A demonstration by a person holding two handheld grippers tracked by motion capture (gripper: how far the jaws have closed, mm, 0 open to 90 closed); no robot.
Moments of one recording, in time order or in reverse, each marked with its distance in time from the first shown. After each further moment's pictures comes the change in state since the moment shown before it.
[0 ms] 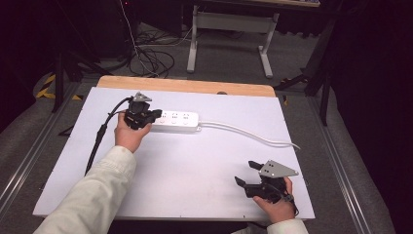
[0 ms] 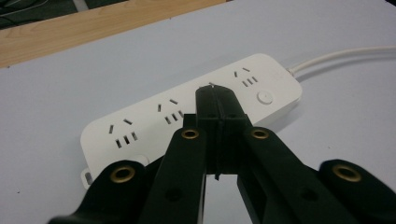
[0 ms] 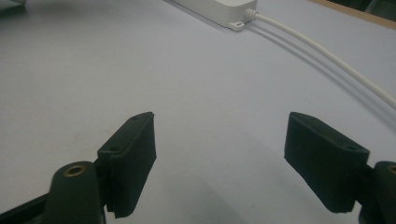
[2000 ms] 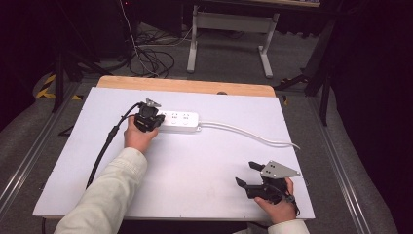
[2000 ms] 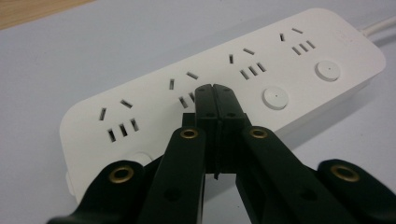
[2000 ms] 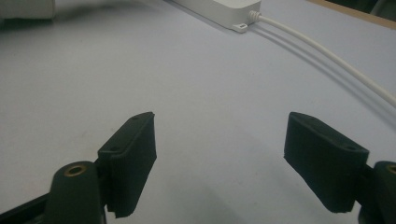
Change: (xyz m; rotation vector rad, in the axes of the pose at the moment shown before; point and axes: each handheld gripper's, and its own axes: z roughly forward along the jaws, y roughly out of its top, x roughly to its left) left arm 0.001 -0.015 0.045 0.087 0.103 0.031; right arm -0.001 -0.001 -0.003 -0.009 0.017 -0.002
